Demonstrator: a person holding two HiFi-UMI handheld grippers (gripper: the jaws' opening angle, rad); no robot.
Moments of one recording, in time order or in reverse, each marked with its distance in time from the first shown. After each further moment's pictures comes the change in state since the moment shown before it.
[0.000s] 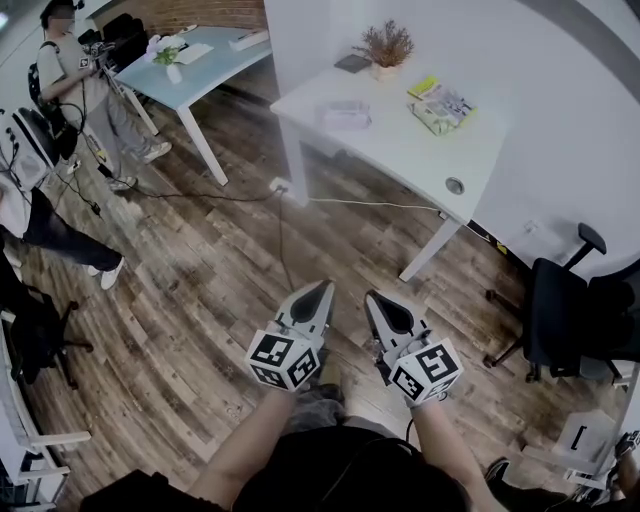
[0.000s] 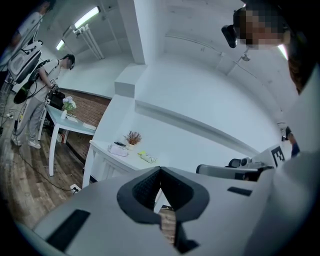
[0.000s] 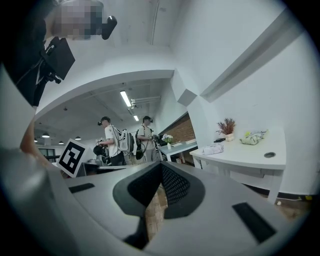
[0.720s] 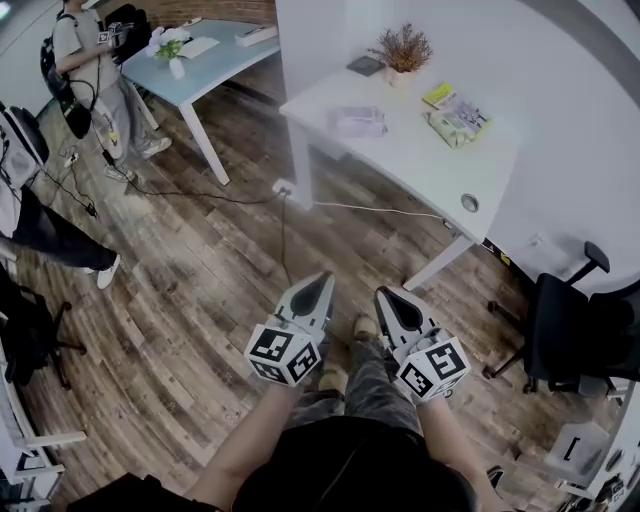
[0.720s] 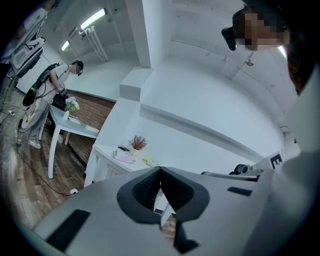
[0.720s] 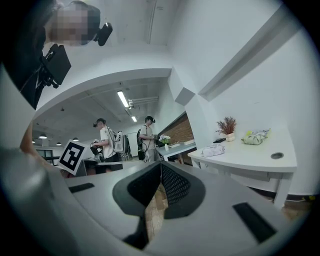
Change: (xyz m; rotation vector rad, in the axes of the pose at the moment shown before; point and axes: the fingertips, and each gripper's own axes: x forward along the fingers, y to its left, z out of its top) left arm 0.034 0.058 0.029 -0.023 -0.051 0.016; right arm 0.055 -0.035 0.006 0.018 -0.015 -0.016
